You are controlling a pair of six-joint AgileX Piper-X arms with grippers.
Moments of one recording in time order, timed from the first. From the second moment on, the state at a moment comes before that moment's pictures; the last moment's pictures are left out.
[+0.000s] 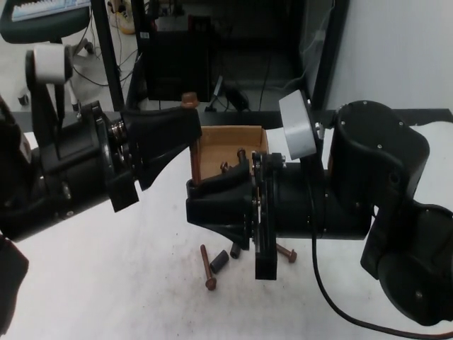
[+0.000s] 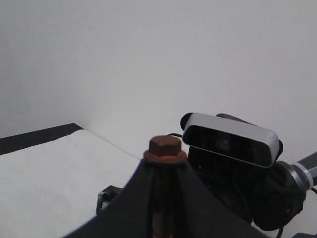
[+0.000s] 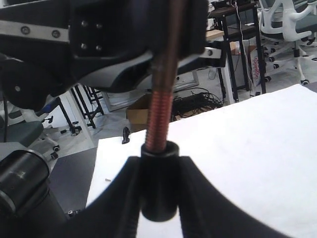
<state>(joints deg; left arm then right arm) -20.2 59.7 -25.5 -39.2 48.1 -30.7 38.9 82.2 -37.7 -36.6 -45.4 13.0</state>
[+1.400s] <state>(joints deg) -20.1 59.8 -25.5 -41.2 50.6 -31.3 38.9 80.0 -37.3 -29.1 -43.5 7.5</state>
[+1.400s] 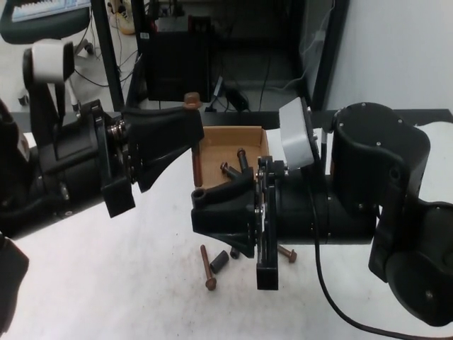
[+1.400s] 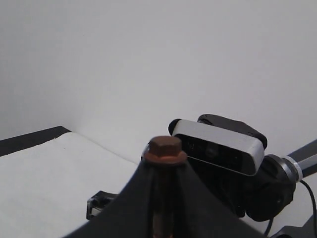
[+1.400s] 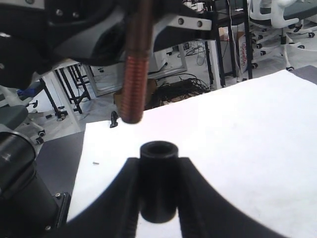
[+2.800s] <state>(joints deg) -20.2 59.8 -25.5 -38.9 52.3 -29.9 38.8 80.0 -37.3 -31.3 -45.4 9.4</state>
